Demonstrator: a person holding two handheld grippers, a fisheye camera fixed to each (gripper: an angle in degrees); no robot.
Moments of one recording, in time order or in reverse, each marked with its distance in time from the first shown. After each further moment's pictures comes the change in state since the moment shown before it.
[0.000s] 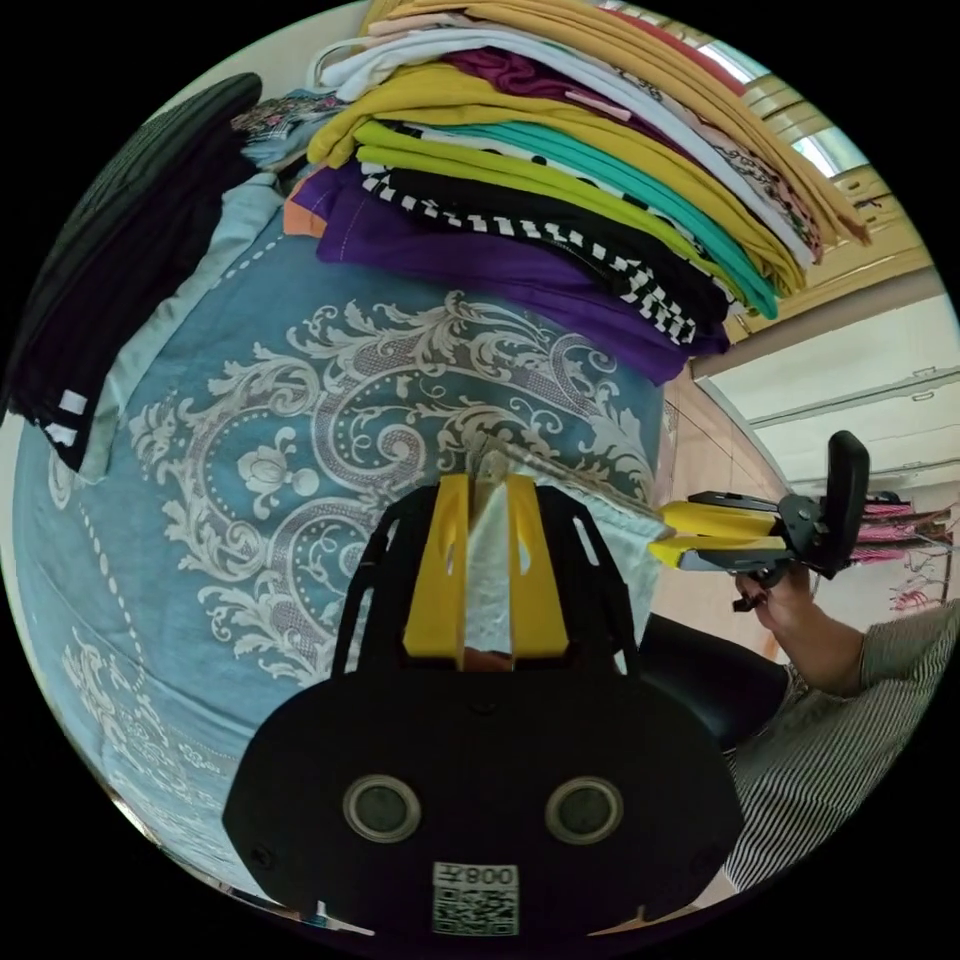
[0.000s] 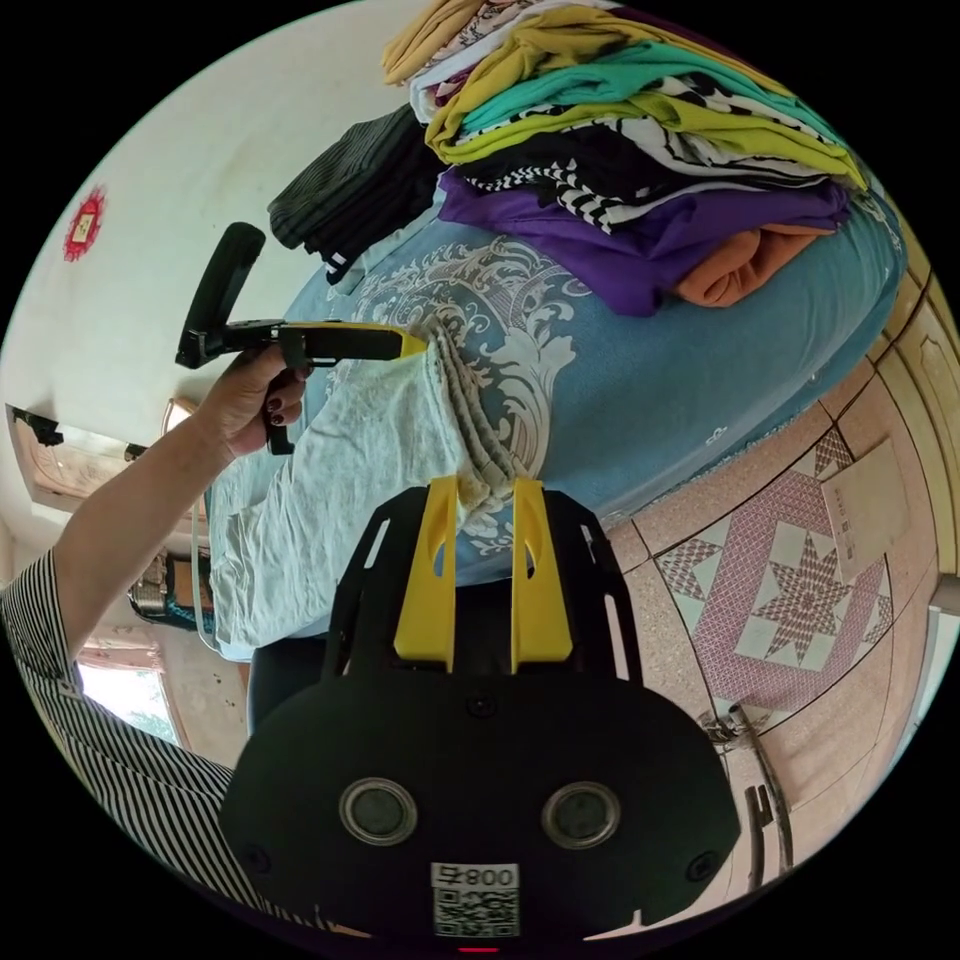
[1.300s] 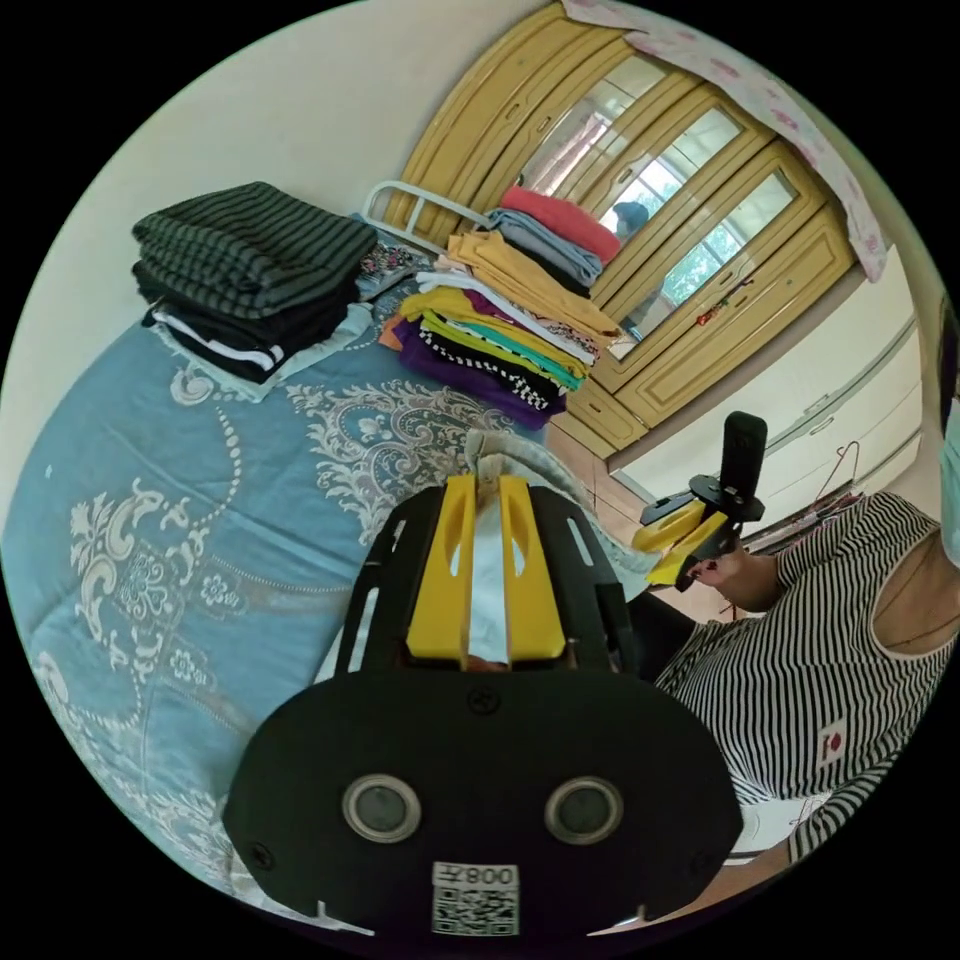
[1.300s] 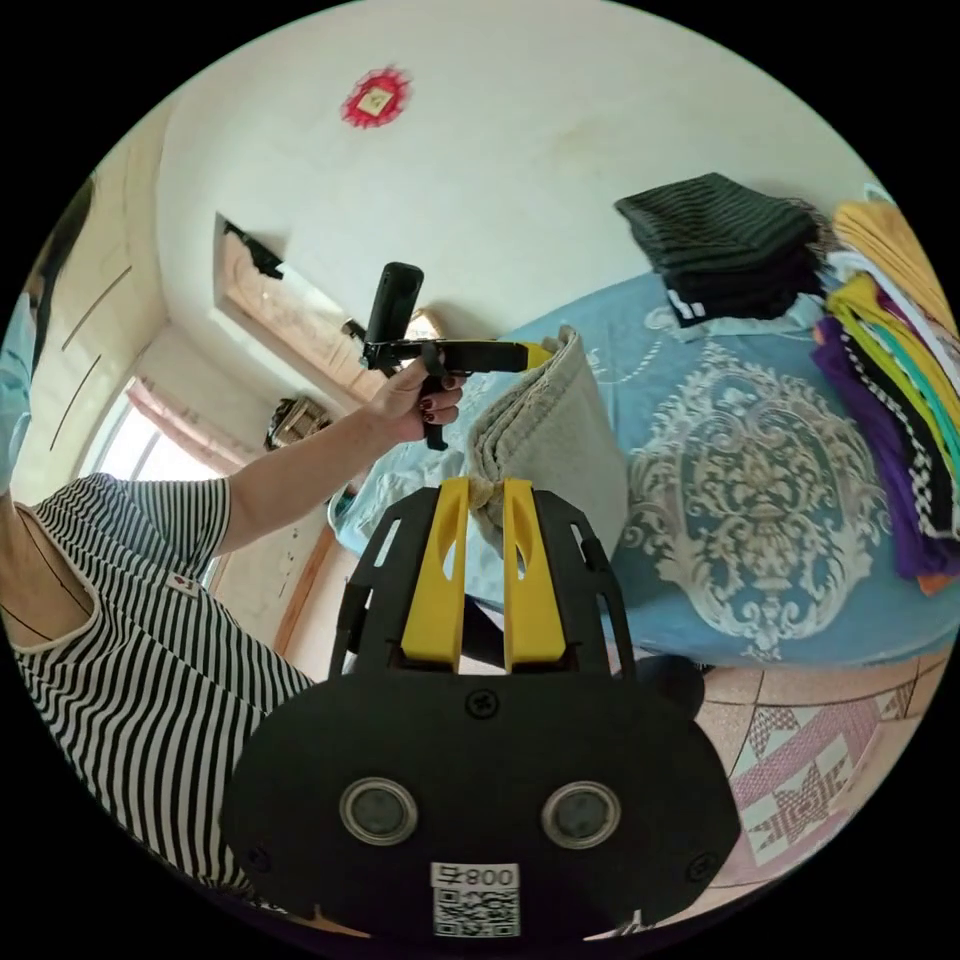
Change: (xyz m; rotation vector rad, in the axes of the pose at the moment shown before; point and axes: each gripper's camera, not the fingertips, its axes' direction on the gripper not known) left arm -0.084 0.326 -0.144 0.434 0.149 -0.040; right arm -0.280 -0.025 -0.033 -0.002 -0.443 -0.557
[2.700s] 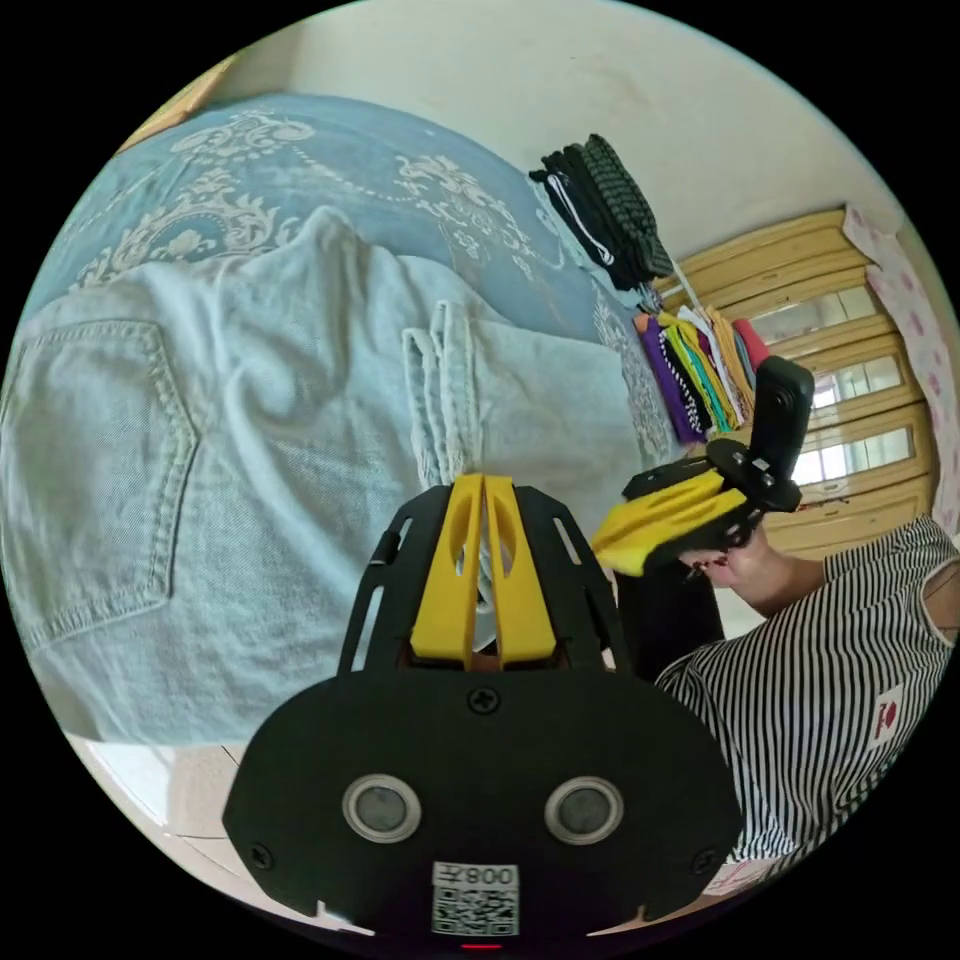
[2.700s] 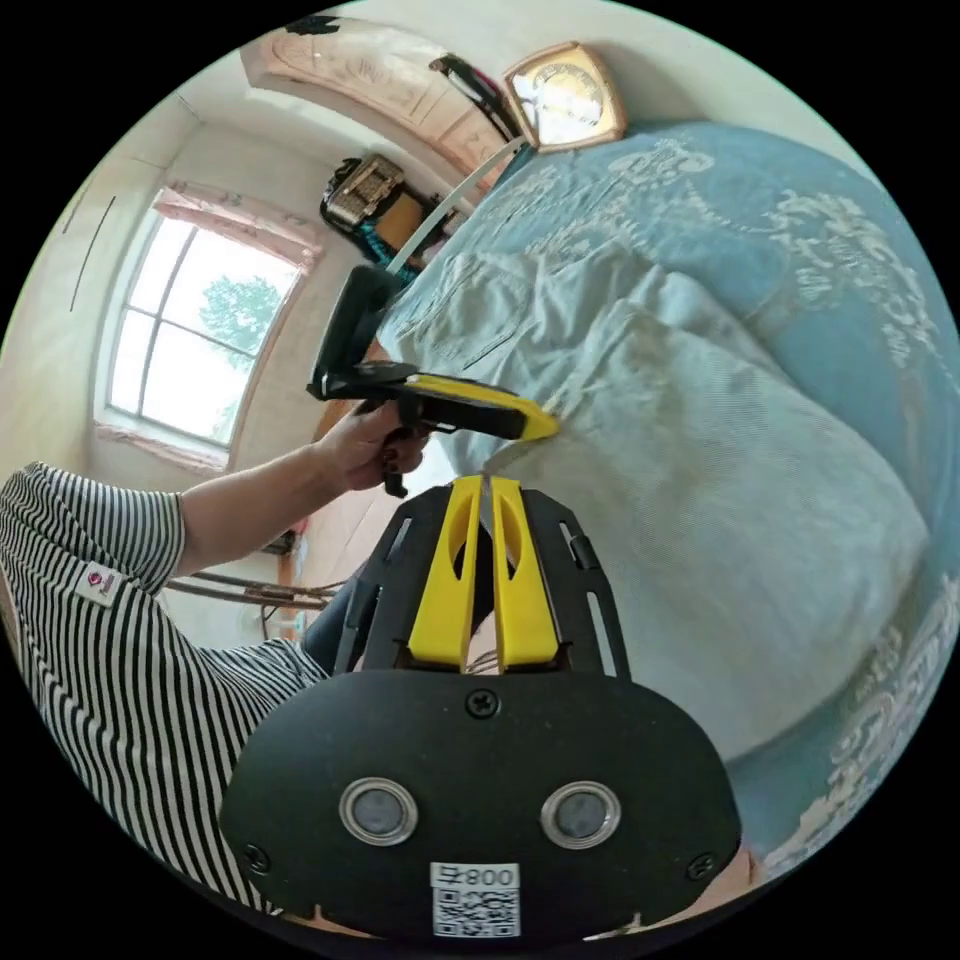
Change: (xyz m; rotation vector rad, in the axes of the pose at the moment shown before) left arm -0.102 0.523 -0.023 0.200 -0.151 -0.744; right arm -0.227 -0.170 0.402 -0.673 -0.179 -0.285
